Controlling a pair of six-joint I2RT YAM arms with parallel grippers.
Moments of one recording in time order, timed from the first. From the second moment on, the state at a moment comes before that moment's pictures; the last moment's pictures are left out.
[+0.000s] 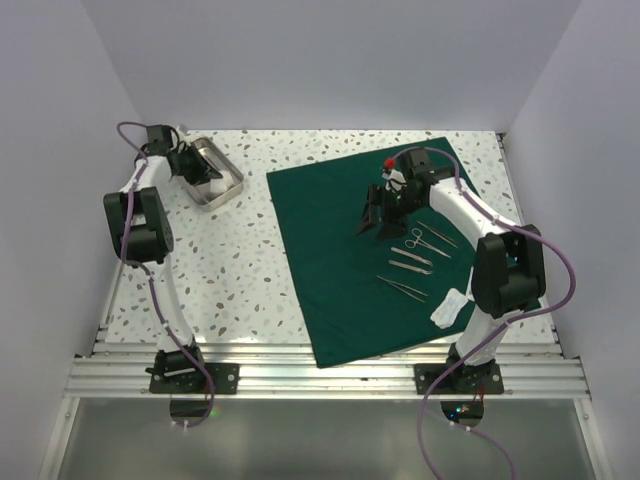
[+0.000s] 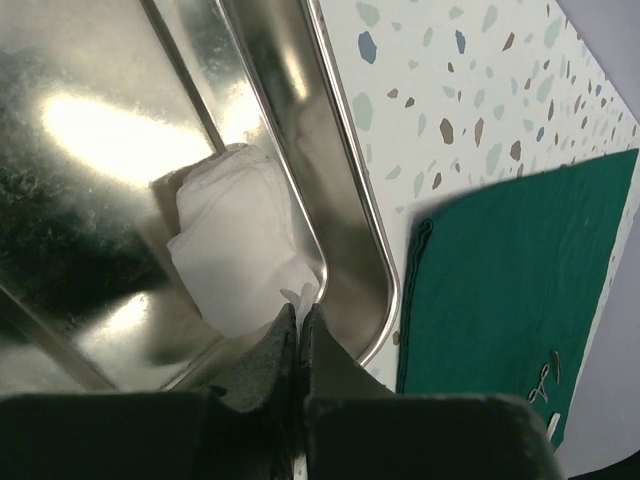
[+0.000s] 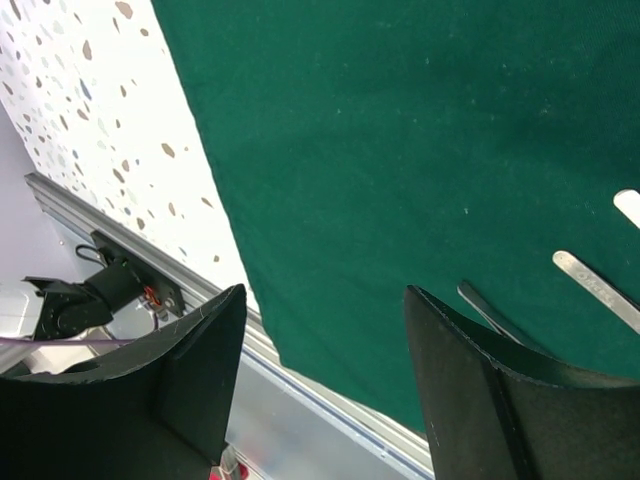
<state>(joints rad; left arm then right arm) 0.21 2.29 1.85 -0.46 0.55 -0.46 0.28 1.78 1.40 -0.81 -0.52 0.40</state>
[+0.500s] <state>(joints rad) 0.22 2.41 1.89 -0.30 0.63 -0.60 0.26 1.78 1.37 -0.80 -0.52 0.39</state>
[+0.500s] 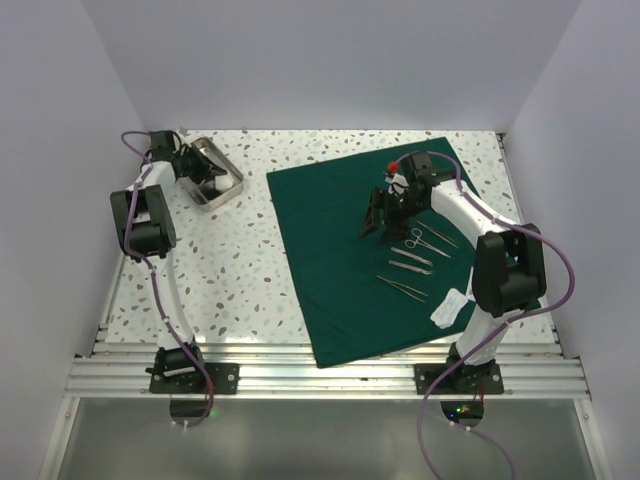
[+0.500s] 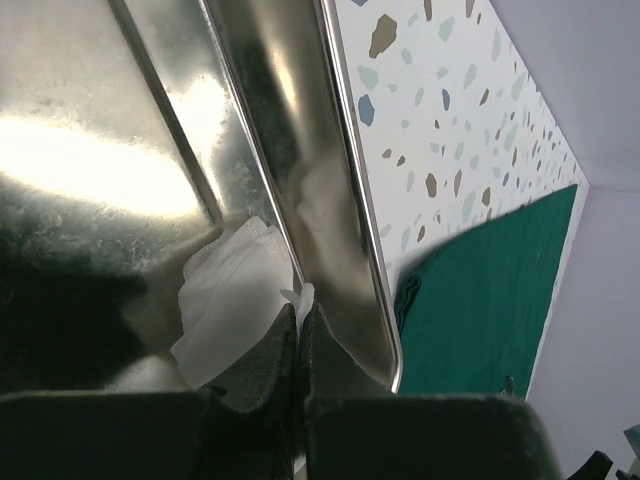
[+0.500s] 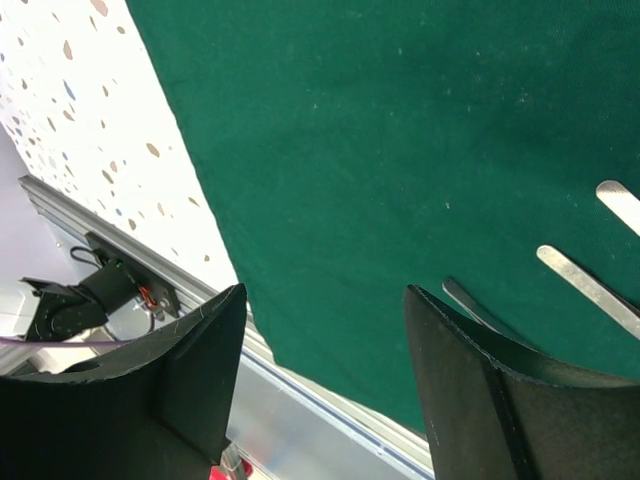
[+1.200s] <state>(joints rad) 0.22 2.43 1.91 -0.29 0.60 -0.64 0.24 1.80 1.36 -0.79 -0.53 0.39</state>
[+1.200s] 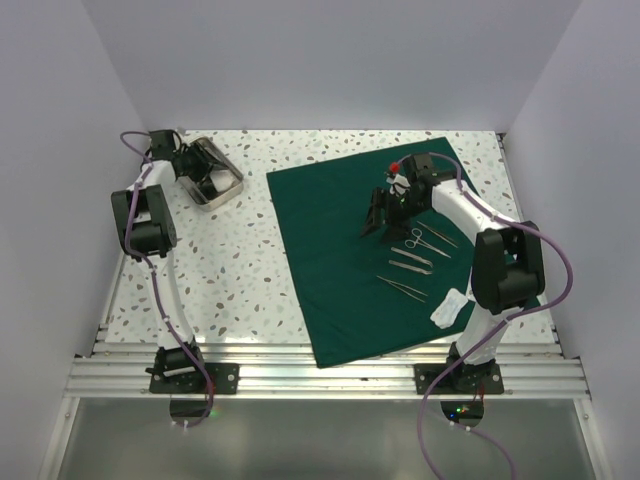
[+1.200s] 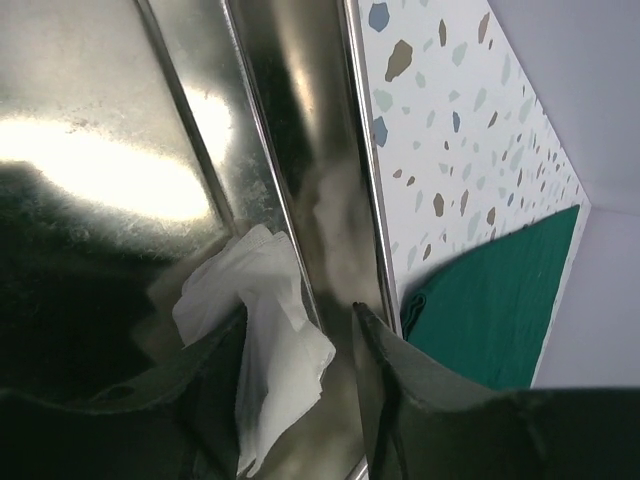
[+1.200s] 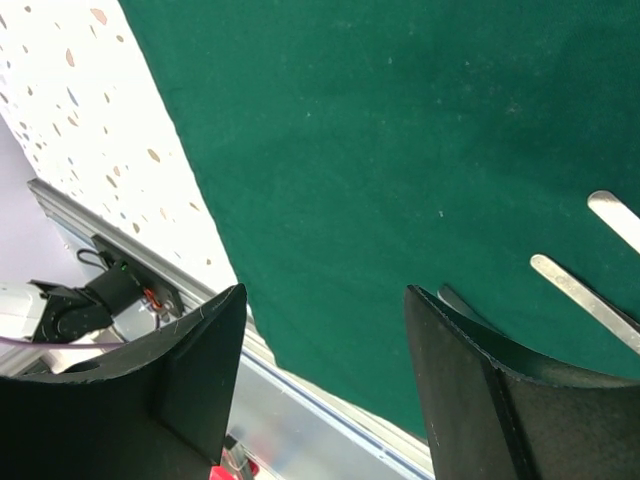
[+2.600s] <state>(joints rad) -0.19 1.66 1.58 -0.59 0.06 -0.47 0.14 1.68 1.32 -0.93 -0.16 0.50</state>
